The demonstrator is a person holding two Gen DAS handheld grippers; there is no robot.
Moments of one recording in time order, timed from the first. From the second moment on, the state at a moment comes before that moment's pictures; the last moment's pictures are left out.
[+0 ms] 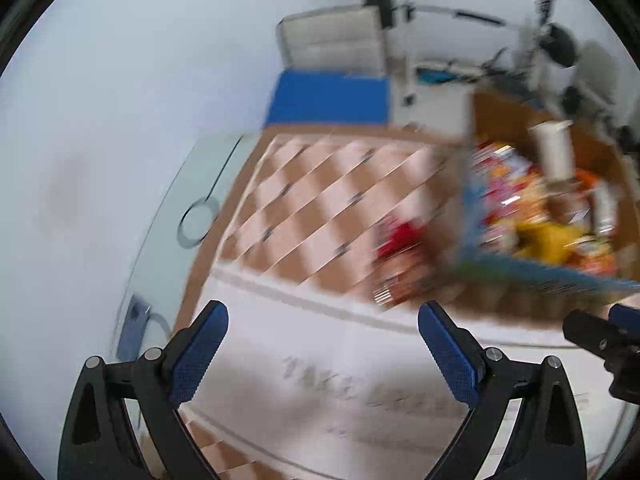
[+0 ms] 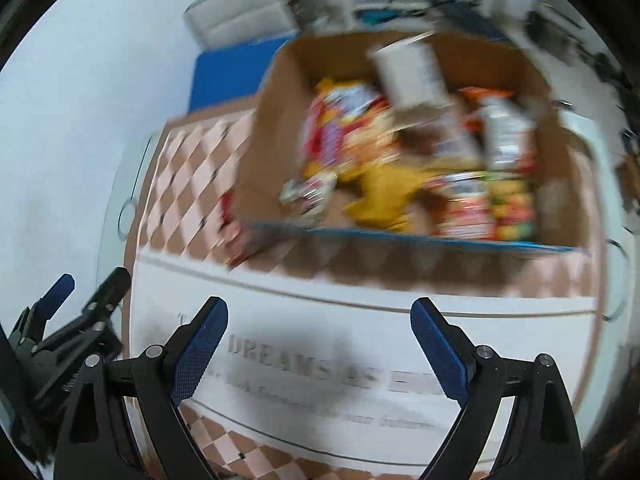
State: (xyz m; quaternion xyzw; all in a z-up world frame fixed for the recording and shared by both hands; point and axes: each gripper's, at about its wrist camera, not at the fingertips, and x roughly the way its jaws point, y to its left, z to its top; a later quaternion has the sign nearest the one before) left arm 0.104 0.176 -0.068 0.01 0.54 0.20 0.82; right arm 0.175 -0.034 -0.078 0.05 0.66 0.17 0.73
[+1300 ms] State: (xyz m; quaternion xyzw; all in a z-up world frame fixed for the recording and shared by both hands) left arm 0.141 0.273 -0.146 -0.07 0.60 0.17 0.78; right arm 0.125 0.051 -0.209 -0.14 0.73 0.19 0.64
